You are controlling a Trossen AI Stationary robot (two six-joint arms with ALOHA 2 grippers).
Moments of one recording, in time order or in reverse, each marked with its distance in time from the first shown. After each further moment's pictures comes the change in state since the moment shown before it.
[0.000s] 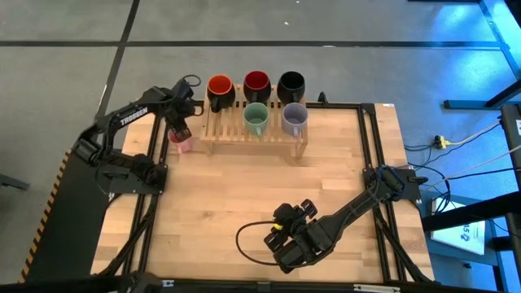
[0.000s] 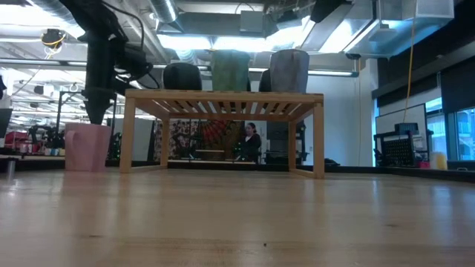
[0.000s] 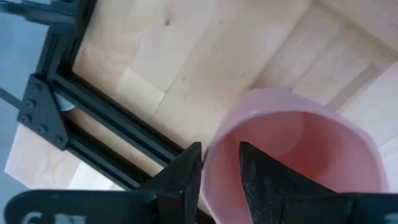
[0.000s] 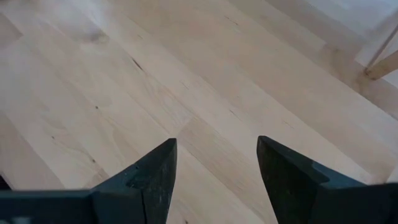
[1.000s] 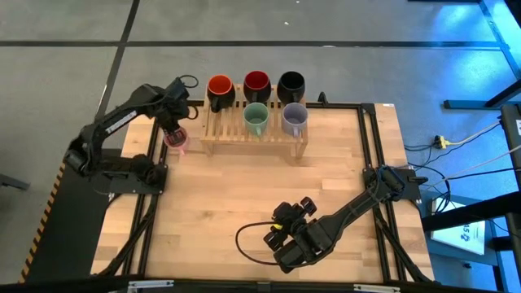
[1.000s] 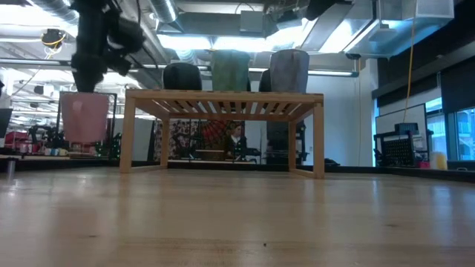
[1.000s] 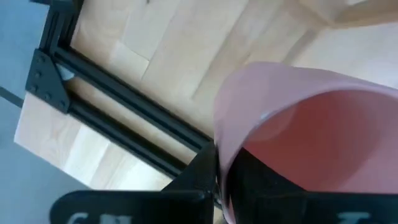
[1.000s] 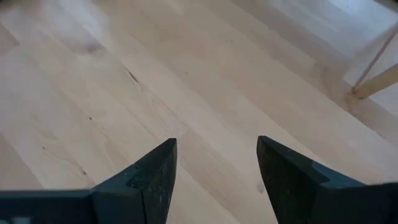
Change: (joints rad) left arm -0.083 -0.112 0.126 -0.290 0.012 -0.066; right arm 0.000 0.000 0.000 -0.010 0.058 -0.031
